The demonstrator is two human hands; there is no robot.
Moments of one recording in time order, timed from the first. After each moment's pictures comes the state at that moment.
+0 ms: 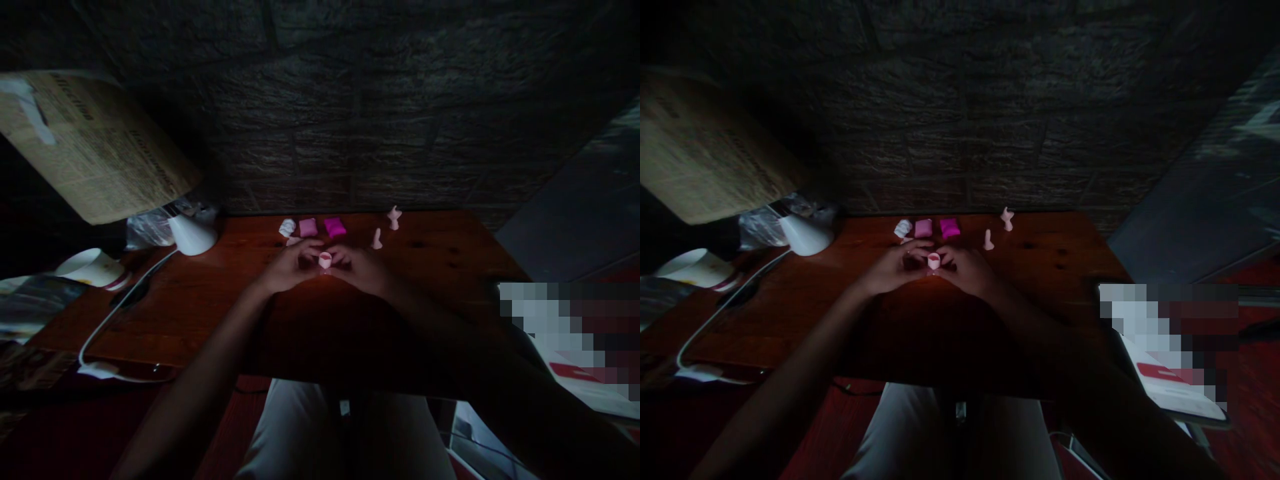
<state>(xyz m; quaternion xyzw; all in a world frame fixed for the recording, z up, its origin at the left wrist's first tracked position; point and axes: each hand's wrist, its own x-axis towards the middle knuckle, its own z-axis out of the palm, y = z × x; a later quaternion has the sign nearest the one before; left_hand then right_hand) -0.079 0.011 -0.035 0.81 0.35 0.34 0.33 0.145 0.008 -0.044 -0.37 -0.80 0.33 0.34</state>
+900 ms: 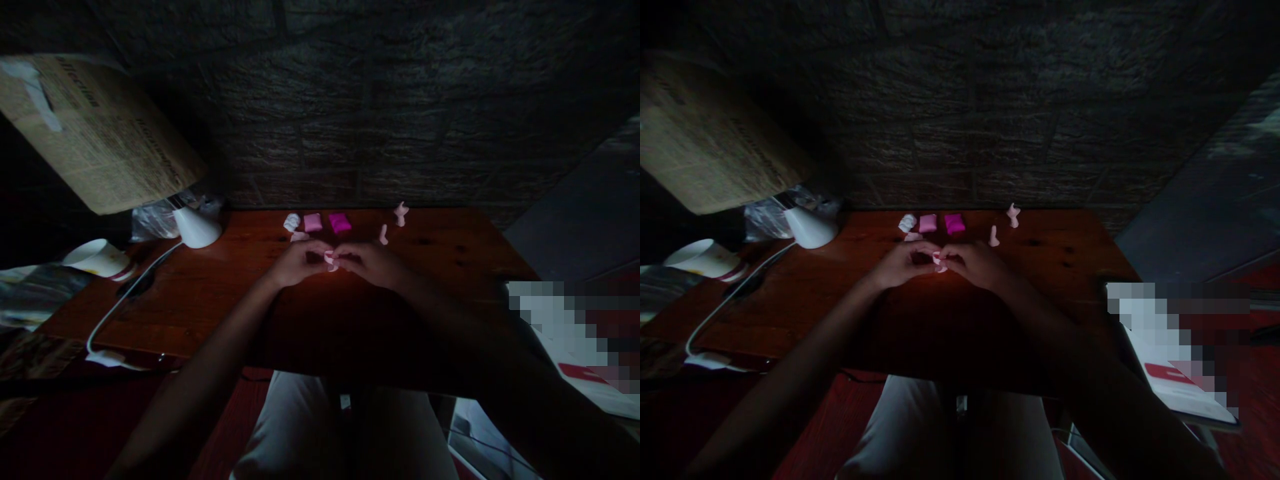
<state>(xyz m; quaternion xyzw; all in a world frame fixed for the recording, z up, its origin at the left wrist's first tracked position) -0.072 0.012 -0.038 0.81 0.35 0.34 0.32 0.156 0.007 -0.027 -0.32 -0.86 0.27 0.29</state>
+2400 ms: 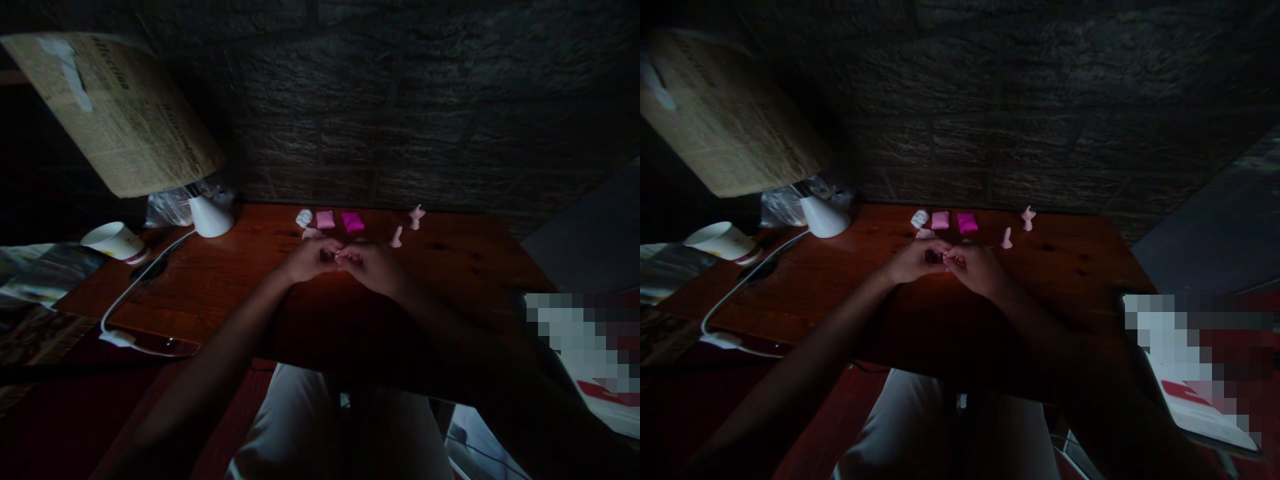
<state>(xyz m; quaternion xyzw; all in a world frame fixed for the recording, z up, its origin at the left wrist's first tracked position) -0.072 0.014 -0.039 0.81 0.33 0.32 0.36 0.132 0.001 -0.035 -0.39 -0.84 0.19 0.32</state>
